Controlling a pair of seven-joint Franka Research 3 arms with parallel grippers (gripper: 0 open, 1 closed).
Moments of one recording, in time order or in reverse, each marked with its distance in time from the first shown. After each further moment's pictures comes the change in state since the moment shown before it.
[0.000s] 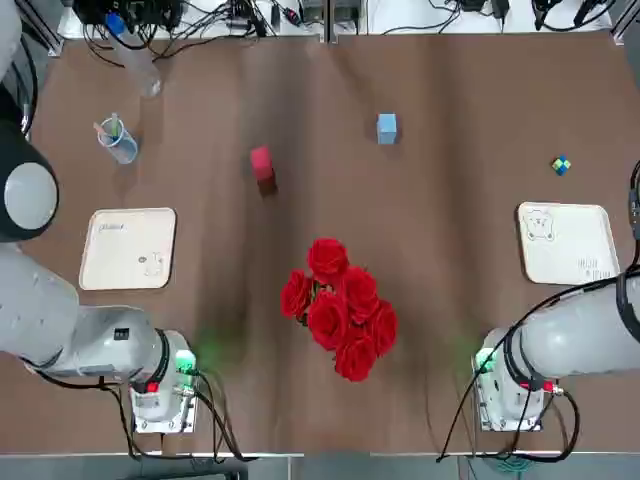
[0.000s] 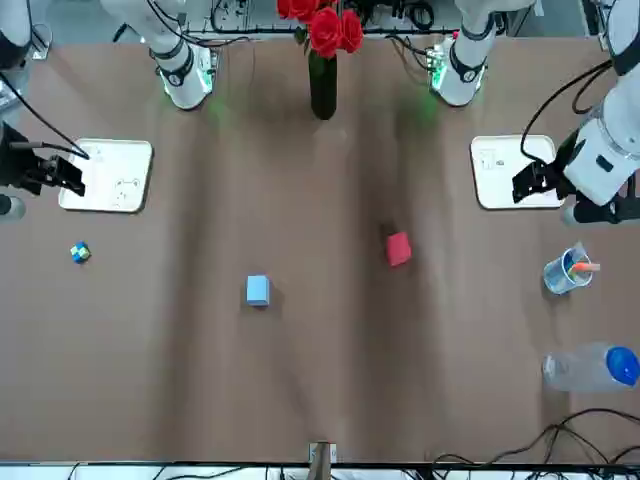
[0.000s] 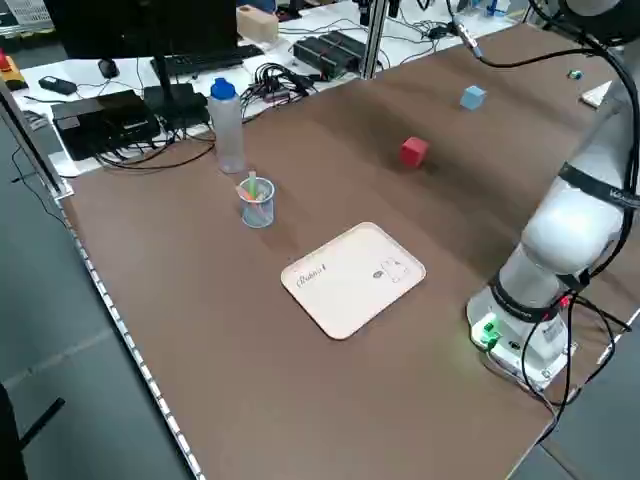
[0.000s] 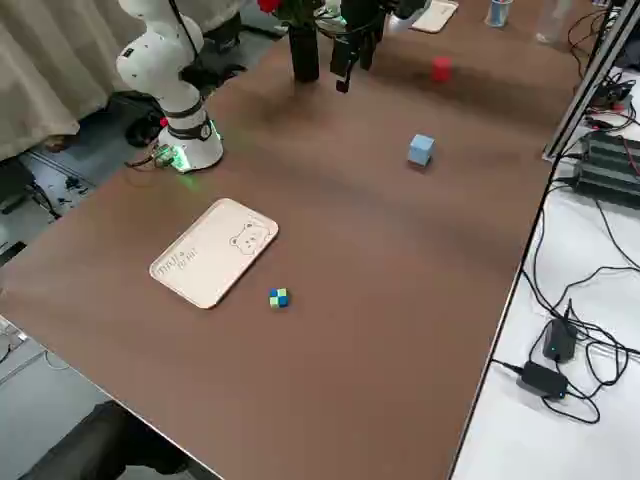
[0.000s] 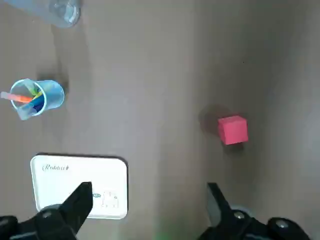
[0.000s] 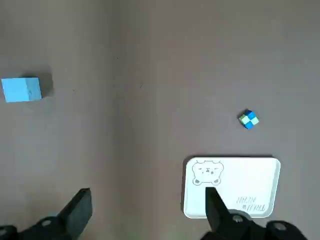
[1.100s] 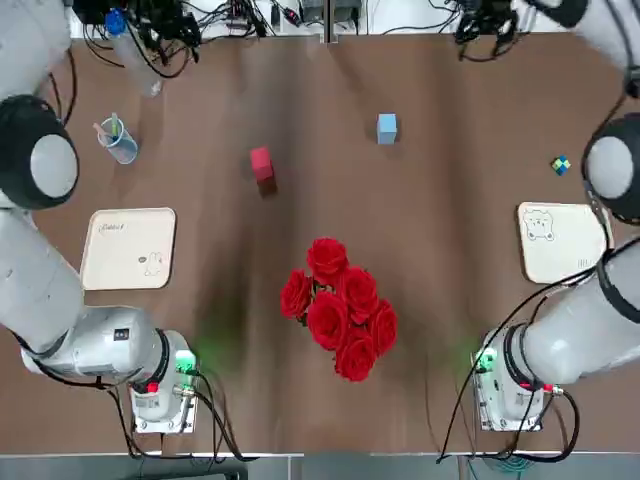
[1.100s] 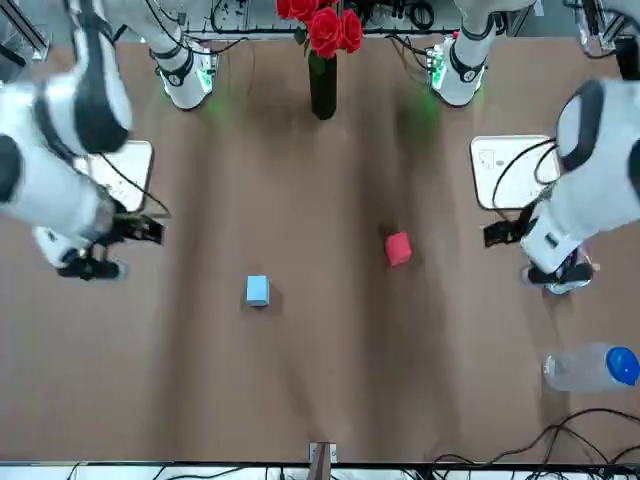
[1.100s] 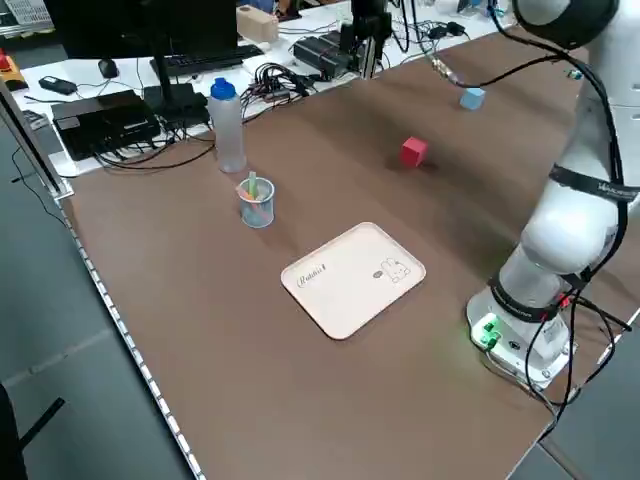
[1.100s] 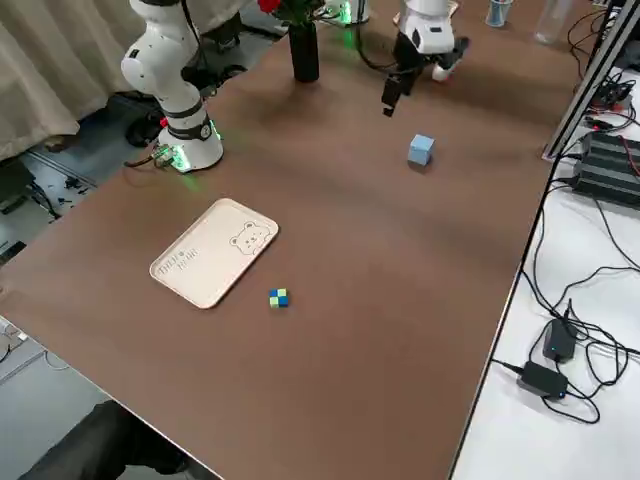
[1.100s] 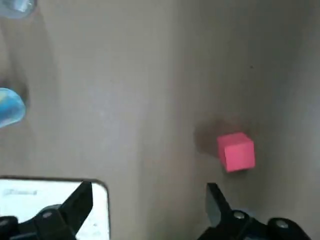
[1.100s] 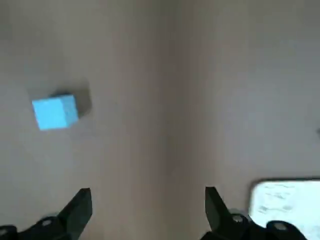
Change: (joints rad) left arm -0.037 0.180 -0.011 -0.095 -0.002 0.226 -0.078; right arm 0.204 0.254 0.014 -0.022 0.094 0.250 0.282
